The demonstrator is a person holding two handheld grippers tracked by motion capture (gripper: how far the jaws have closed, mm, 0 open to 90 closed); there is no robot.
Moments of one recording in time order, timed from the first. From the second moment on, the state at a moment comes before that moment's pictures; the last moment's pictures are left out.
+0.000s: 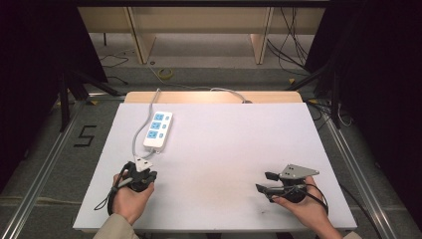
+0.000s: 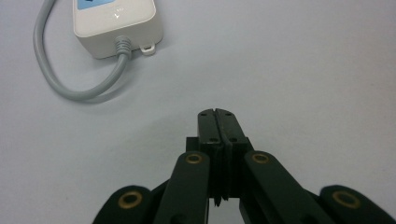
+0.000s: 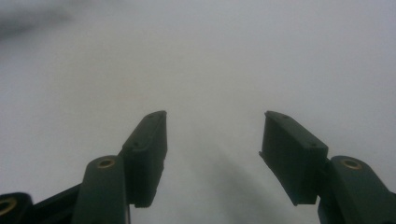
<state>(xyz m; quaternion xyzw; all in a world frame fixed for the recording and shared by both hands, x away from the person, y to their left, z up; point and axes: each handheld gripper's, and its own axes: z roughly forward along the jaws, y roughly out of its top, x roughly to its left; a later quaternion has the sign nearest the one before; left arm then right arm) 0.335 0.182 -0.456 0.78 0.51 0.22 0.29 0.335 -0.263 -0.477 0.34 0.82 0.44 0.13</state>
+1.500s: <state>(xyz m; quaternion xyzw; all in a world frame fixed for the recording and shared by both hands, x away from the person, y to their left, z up) 0.375 0.183 -0.441 0.77 0.54 0.21 0.27 0.334 -0.264 -0.478 0.34 0.82 0.44 0.13</state>
